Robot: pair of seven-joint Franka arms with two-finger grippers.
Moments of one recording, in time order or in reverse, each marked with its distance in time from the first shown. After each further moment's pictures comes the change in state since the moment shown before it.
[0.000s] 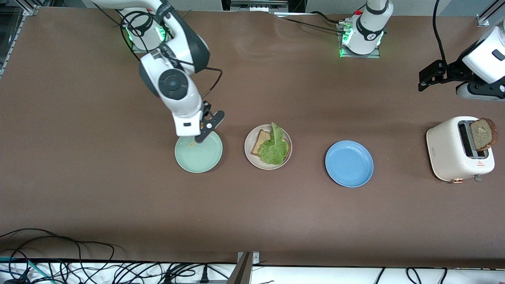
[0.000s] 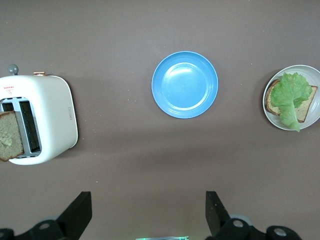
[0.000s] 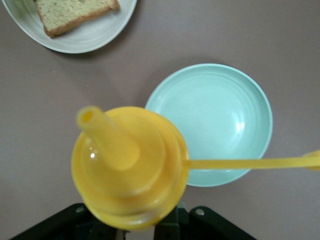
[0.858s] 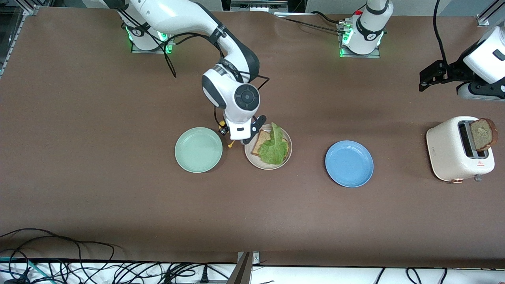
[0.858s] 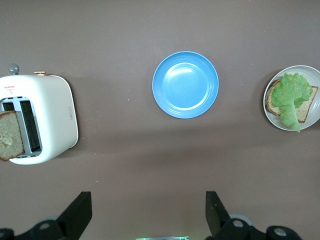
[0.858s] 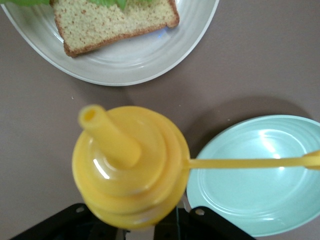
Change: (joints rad) left arm 0.000 0.000 0.002 0.000 0.000 0.000 0.000; right arm 0.331 0.327 -0.224 0.364 0.054 -0.173 0.007
